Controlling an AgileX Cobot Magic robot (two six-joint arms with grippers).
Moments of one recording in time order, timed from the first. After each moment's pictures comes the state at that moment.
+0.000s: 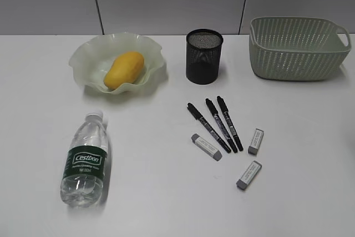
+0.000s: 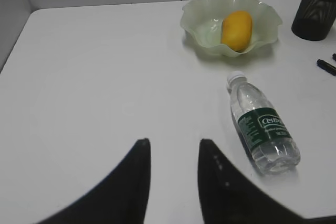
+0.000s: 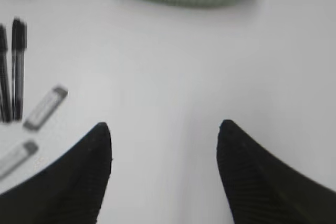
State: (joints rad) left arm -0.14 -0.01 -0.54 0.02 1.06 -0.05; right arm 0.05 1.20 -0.88 0.01 0.66 -0.09
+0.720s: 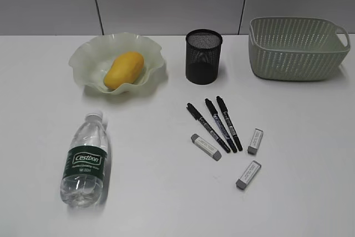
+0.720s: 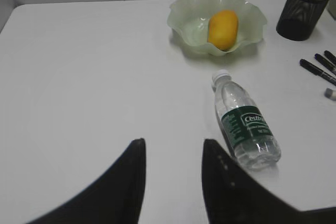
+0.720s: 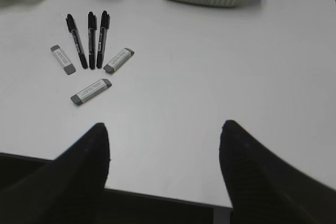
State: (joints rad) left arm -0.14 0.01 -0.54 -0.02 1.05 -0.05; right arm 0.06 0.00 -0.54 0.14 1.11 -0.11
